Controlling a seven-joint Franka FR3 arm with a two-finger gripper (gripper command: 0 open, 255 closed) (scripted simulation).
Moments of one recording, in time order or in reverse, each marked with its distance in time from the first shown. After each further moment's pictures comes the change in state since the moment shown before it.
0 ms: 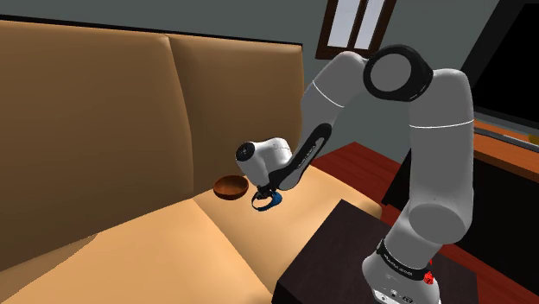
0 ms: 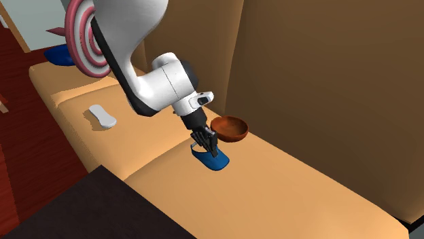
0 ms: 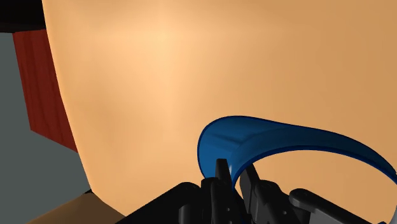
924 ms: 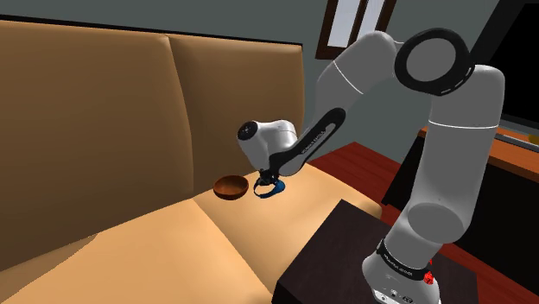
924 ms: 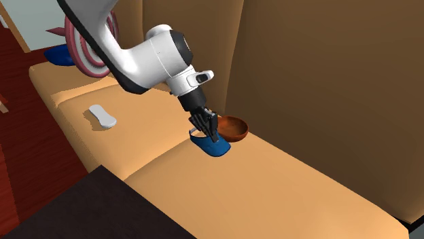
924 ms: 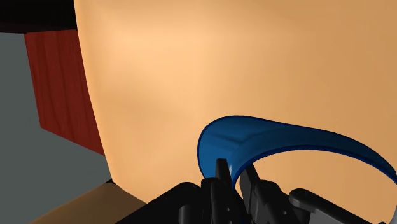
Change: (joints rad) arm -0.027 -0.184 0.046 -0.049 0.125 -0.079 -0.137
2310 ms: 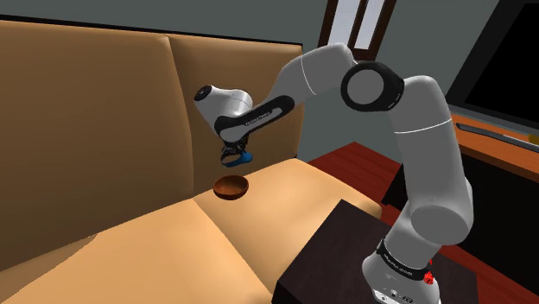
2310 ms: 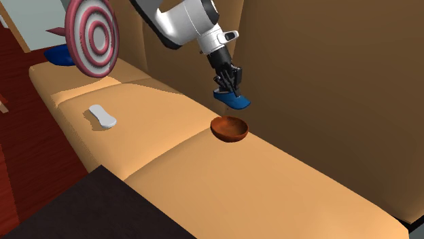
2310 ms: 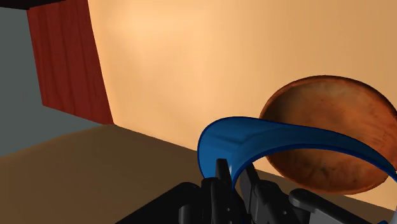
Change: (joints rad) arm 0.073 0.358 -0.006 0.746 0.081 -0.330 -0.253
